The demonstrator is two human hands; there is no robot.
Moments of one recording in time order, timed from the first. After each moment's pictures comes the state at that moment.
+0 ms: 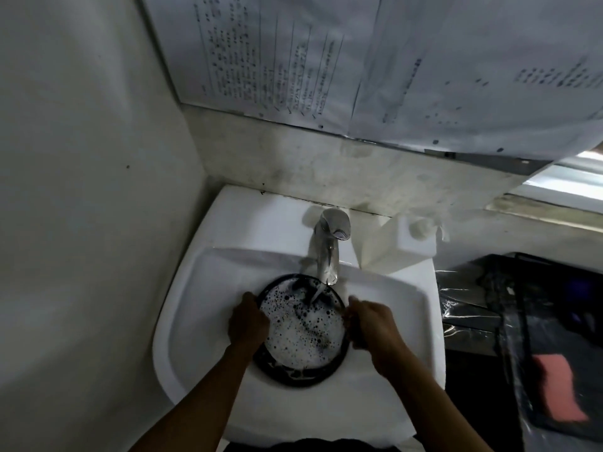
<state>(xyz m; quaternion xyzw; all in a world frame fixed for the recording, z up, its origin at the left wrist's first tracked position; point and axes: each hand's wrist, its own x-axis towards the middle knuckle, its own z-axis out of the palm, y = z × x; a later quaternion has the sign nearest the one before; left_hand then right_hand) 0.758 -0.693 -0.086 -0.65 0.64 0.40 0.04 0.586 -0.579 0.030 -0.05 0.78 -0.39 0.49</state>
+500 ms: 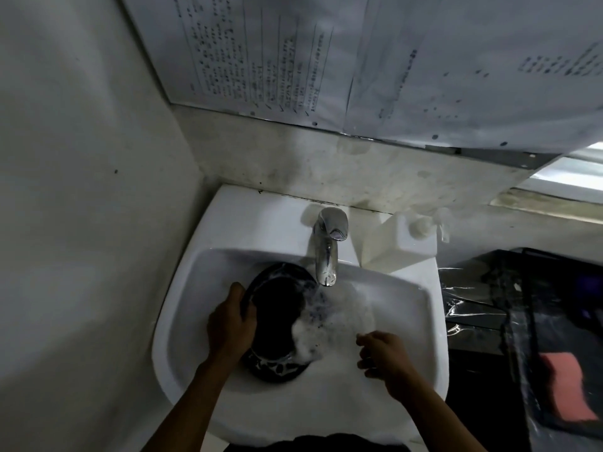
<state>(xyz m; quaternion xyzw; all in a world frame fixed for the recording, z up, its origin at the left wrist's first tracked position) 0.789 -0.691 -0.053 -0.57 0.72 0.36 -0.15 0.572 -0.534 -0.017 0.01 0.81 -0.28 0.51</state>
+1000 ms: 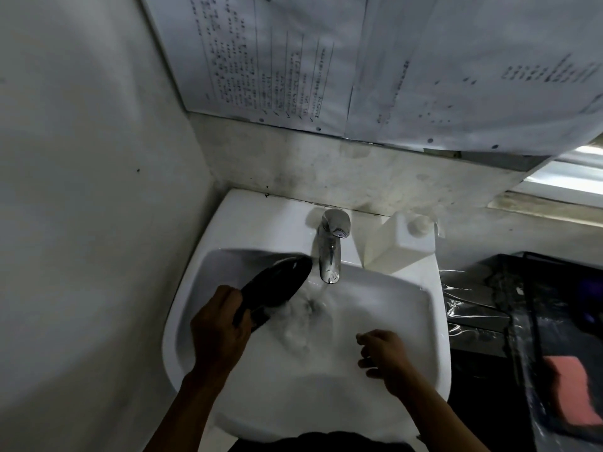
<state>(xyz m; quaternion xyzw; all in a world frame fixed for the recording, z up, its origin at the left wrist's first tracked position) 0.811 -0.687 -0.010 -0.46 0.81 0.17 -0.33 0.578 -0.536 -0.017 -0.01 0.81 -0.28 0.51</state>
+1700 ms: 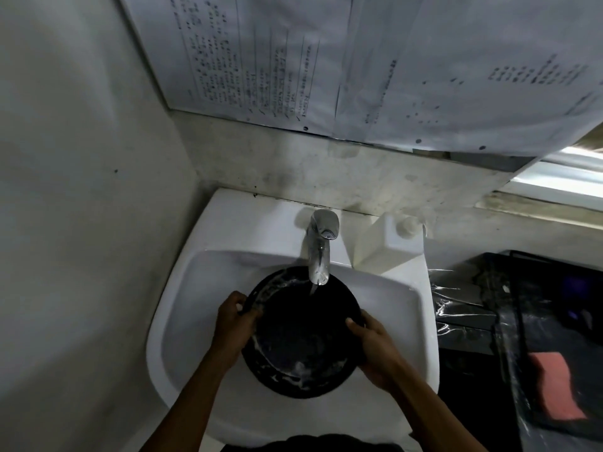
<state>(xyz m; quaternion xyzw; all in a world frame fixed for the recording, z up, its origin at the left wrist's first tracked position) 0.775 -0.688 -0.043 -0.60 0.51 0.60 -0.17 0.576 -0.544 -0.014 0.01 0.66 -0.48 0.58</state>
